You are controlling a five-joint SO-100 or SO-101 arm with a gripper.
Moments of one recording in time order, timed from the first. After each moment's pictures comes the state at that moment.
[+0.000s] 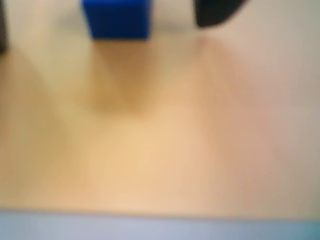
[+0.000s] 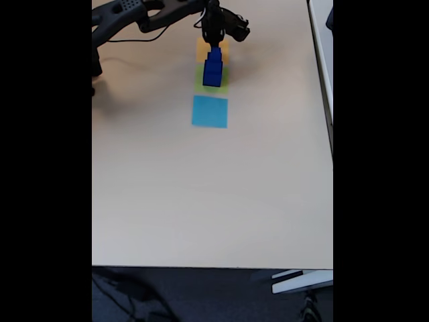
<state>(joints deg) -18.2 24.5 11.5 86.8 106.8</state>
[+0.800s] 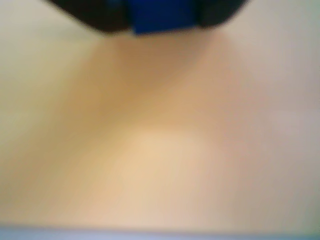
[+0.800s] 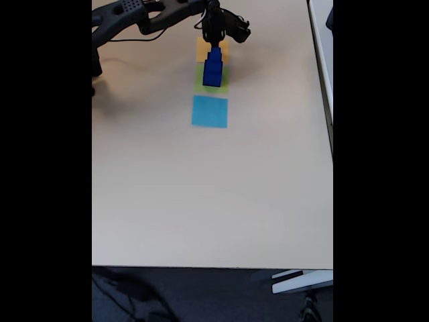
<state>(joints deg) -17.5 23.8 9.9 89.1 106.6</state>
